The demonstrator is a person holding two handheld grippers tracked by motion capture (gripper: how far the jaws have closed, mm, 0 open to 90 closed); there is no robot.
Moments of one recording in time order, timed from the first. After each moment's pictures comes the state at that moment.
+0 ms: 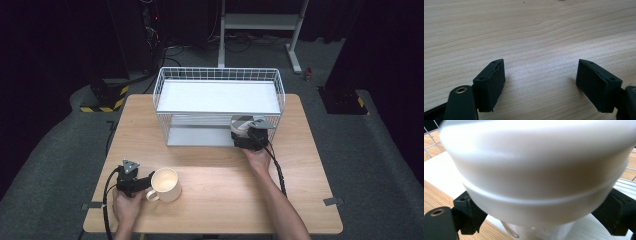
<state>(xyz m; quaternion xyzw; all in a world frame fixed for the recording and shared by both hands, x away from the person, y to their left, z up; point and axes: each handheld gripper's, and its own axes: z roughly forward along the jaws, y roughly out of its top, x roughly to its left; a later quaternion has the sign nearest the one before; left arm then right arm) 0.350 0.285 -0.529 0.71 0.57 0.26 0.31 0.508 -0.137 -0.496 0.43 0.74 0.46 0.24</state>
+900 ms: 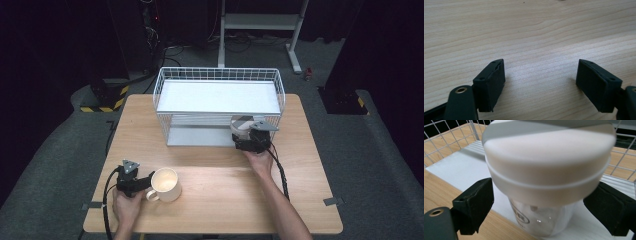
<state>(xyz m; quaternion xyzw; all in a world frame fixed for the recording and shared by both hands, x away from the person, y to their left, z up) 0.350 0.285 -0.529 0.71 0.57 0.26 0.31 0.491 -0.142 -0.484 0.43 0.74 0.46 0.23</state>
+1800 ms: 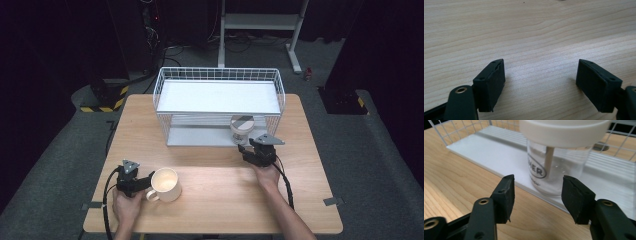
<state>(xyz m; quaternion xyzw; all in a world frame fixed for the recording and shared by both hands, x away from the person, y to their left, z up) 0.350 0.285 -0.529 0.71 0.57 0.26 0.31 0.447 -0.154 -0.489 0.41 0.76 0.45 0.21</state>
